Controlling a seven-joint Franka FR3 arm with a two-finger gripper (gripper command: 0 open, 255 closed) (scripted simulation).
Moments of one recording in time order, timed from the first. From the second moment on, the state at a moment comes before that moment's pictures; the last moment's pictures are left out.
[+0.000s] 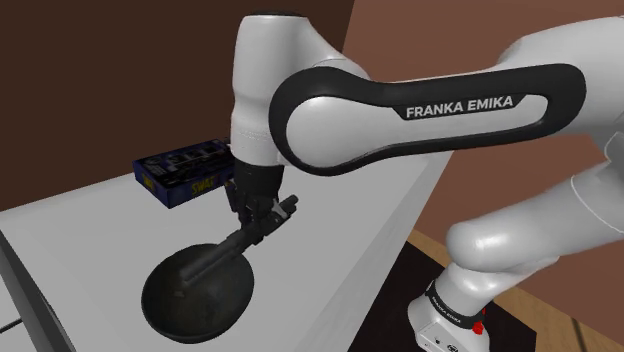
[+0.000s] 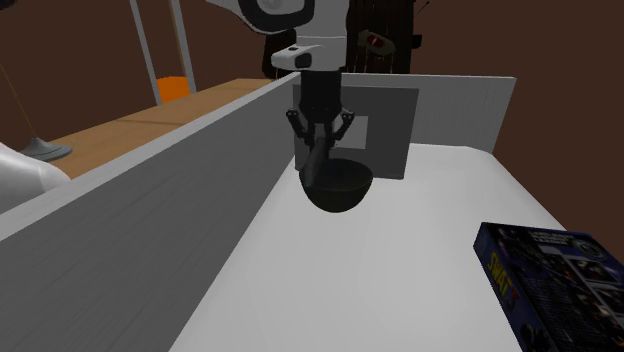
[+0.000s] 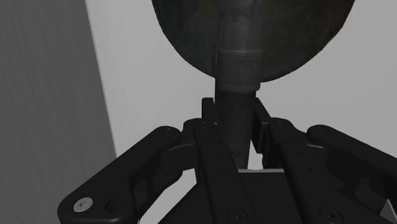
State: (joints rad) arm -0.62 -0.36 1.34 -2.02 0.39 1.91 2.00
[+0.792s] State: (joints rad) arm -1.12 -0.46 1.87 -1.80 0.48 1.92 2.03
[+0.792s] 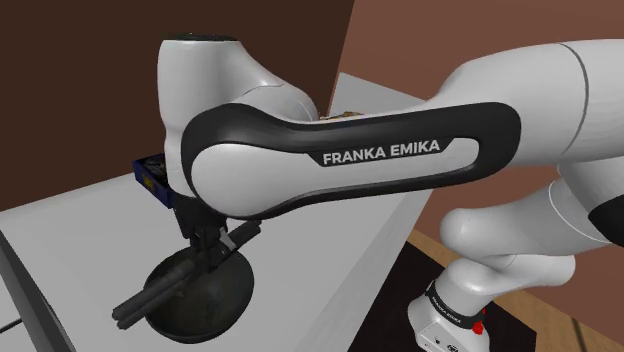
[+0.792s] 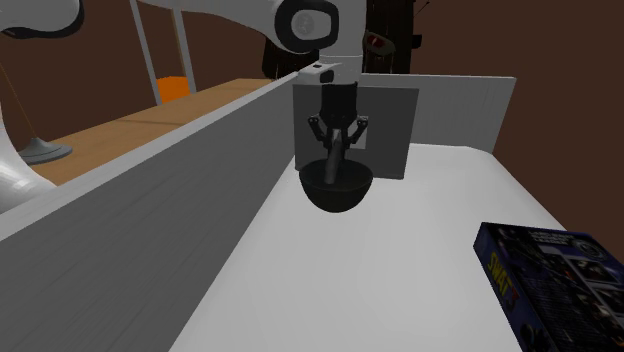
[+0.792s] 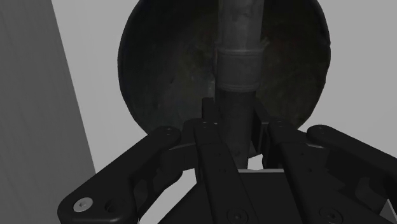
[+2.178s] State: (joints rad) arm -1.14 -0.47 1.89 -1.84 0.50 1.96 2.01
